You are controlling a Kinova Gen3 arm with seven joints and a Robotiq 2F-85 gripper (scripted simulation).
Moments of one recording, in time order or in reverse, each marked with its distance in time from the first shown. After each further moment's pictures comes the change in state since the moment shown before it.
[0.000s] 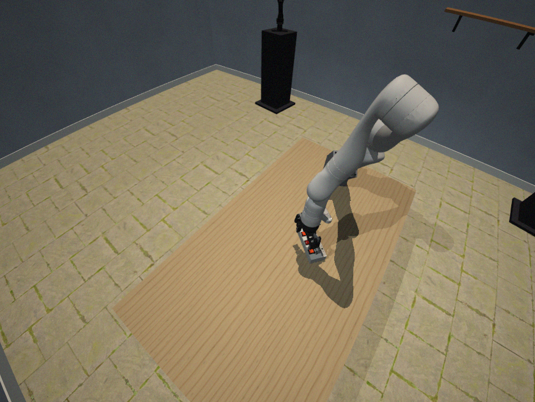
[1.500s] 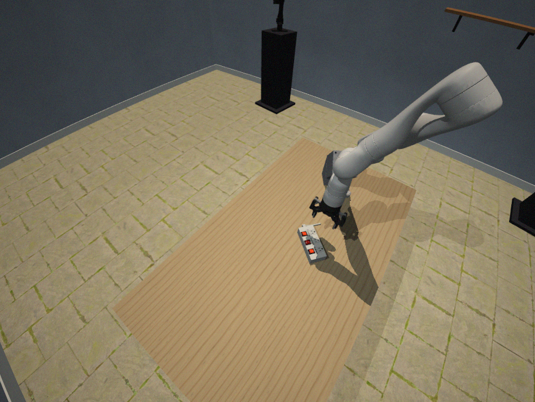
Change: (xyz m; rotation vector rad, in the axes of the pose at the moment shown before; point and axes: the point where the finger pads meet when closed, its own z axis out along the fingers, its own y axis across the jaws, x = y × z) arm 0.090 -0.009 -0.064 0.019 0.037 -0.464
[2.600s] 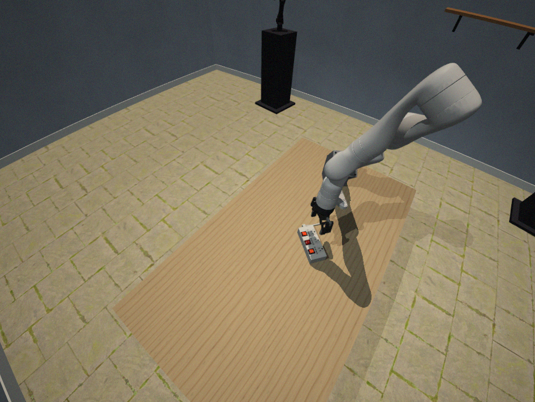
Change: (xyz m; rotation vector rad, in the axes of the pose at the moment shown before) arm -0.018 -0.017 0.015 -0.016 -0.032 0.674
